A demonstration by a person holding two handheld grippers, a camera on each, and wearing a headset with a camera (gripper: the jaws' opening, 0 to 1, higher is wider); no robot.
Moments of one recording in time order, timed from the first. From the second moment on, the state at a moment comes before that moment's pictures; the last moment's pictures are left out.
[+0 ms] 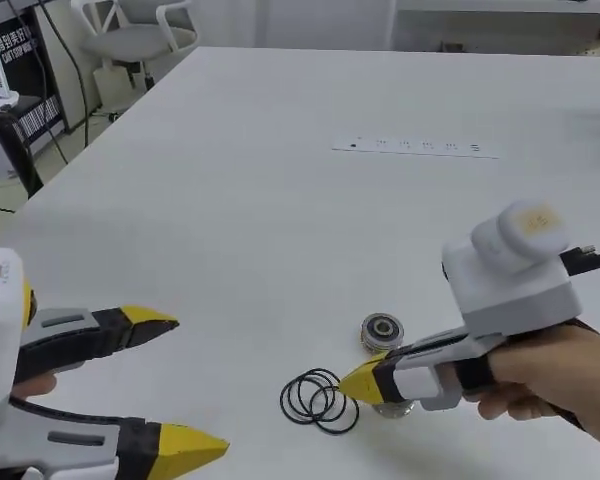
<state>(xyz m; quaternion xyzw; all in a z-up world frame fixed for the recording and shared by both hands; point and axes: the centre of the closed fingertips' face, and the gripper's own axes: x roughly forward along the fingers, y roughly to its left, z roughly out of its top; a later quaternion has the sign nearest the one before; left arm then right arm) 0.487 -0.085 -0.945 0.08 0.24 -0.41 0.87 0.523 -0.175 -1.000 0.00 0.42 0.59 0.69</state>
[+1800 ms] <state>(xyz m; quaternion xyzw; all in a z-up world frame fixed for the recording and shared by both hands) 0.485 -0.084 -0.946 0.08 0.25 -0.40 0.88 0.539 -0.187 -1.004 -0.15 0.36 0.58 0.72</state>
